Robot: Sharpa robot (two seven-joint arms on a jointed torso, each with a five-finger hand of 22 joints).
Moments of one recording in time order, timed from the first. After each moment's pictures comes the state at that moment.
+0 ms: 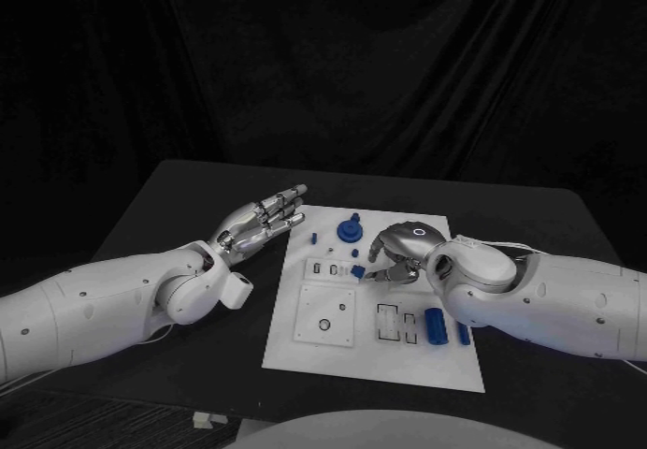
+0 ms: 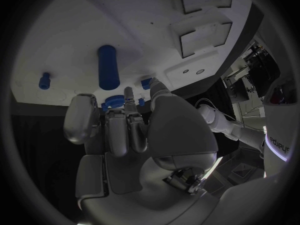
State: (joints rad) left arm 1.14 -0.83 -0.22 1.42 -0.26 0.00 0.64; left_hand 1.39 0.24 -0.07 0.05 0.55 0.18 0.04 0.02 0.03 0.01 0.04 0.00 0.00 0.00 0.12 0.00 0.00 0.16 0.03 0.26 0.02 0.01; right arm 1.18 -0.75 -0.25 1.56 -1.69 -0.34 -0.30; right_hand 1.26 -0.06 0.02 0.23 0.24 0.93 0.11 0.18 0.24 1.47 0.02 1.57 1.31 1.47 -0.05 1.49 1.31 0.07 1.46 0.05 1.16 1.31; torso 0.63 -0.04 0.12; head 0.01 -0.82
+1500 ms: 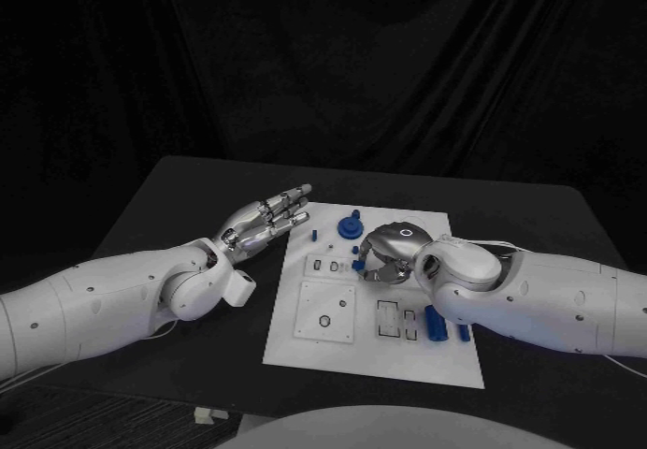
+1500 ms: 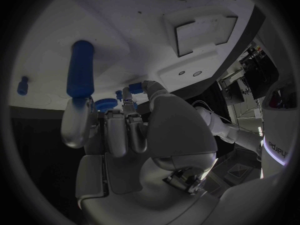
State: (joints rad) left arm 1.13 -0.82 -0.22 1.41 -0.26 0.04 0.64; left_hand 1.40 0.25 -0.06 0.04 0.55 0.18 0.03 0.02 0.03 0.00 0.04 0.00 0.00 0.00 0.12 0.00 0.00 0.16 0.03 0.26 0.02 0.01; right arm 1.16 -0.69 -0.24 1.52 -1.70 -0.33 -0.27; right_hand 1.28 -0.05 0.14 0.14 0.65 0.94 0.10 0.17 0.30 1.46 0.02 1.57 1.31 1.46 -0.05 1.48 1.31 0.07 1.45 0.06 1.15 1.31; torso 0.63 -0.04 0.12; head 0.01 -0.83
